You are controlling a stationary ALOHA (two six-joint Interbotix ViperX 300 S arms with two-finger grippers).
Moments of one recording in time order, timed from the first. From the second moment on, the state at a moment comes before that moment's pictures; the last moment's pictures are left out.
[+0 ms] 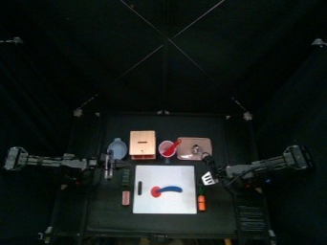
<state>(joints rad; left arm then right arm) 0.04 -0.86 1.31 -0.09 -0.39 0.00 0.18 -0.60 1.03 -0.03 0.60 1.36</state>
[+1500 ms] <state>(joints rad) 0.04 -0.86 1.32 -0.09 -0.39 0.00 0.36 -0.17 0.92 -0.12 0.65 1.78</state>
